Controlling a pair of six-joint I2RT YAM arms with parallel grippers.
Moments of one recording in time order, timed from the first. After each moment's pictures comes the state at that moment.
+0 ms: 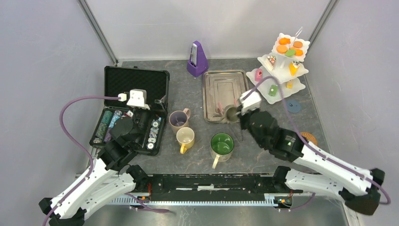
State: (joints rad) left arm -0.77 0.61 0.76 -0.06 -0.62 0.03; right arm 1.08 0.89 0.90 -0.34 0.60 0.05
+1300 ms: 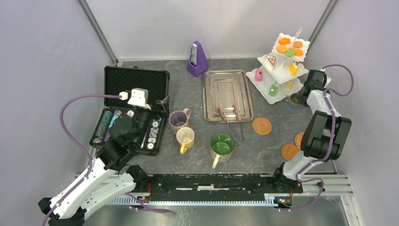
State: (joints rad) left arm -0.77 0.61 0.79 -0.08 -0.54 0.03; right arm -0.34 1.64 1.15 -0.41 0.25 0.33
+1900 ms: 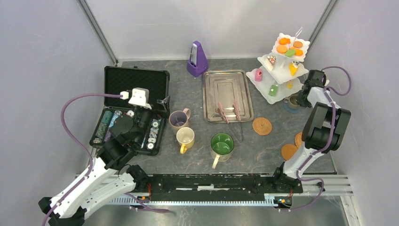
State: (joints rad) left arm -0.76 0.62 0.79 -0.08 -0.54 0.02; right arm -0.37 1.78 1.23 -0.43 0.22 0.33
